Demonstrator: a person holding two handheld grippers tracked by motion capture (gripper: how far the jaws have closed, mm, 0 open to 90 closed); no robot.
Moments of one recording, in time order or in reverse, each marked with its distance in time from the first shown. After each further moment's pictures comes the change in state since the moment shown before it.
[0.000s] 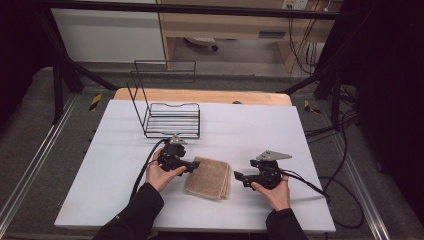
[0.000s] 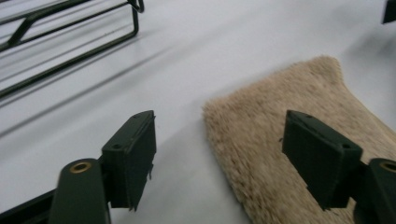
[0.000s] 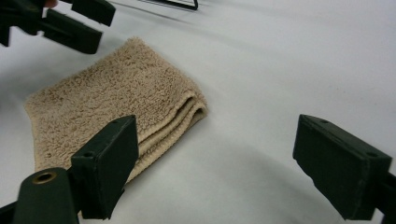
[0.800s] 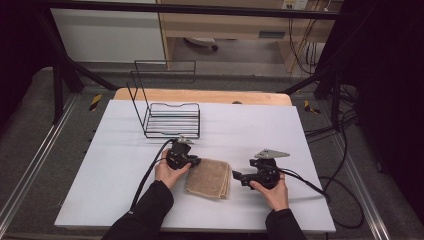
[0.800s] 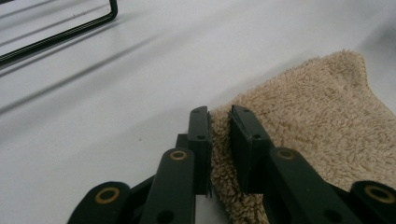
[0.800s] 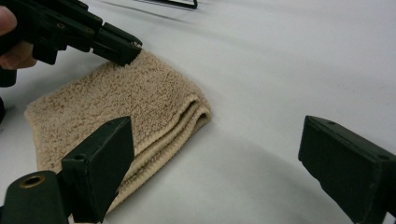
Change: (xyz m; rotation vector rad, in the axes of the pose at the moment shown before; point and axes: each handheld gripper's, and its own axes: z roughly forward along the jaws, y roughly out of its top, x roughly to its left) left arm -0.002 -0.001 0.025 0.060 -0.036 -0.013; right arm 0.002 0.006 0.006 0.017 0.001 0.033
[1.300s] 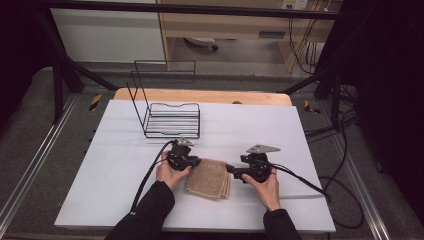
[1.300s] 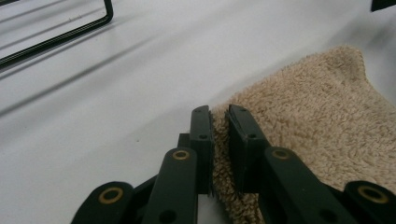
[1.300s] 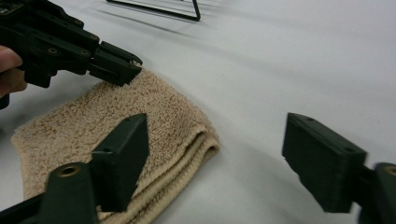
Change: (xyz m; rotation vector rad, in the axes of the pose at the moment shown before) left arm -0.001 -0.005 0.002 -0.032 -0.001 0.028; right arm 0.007 0.014 0.023 -0.002 -0.014 0.002
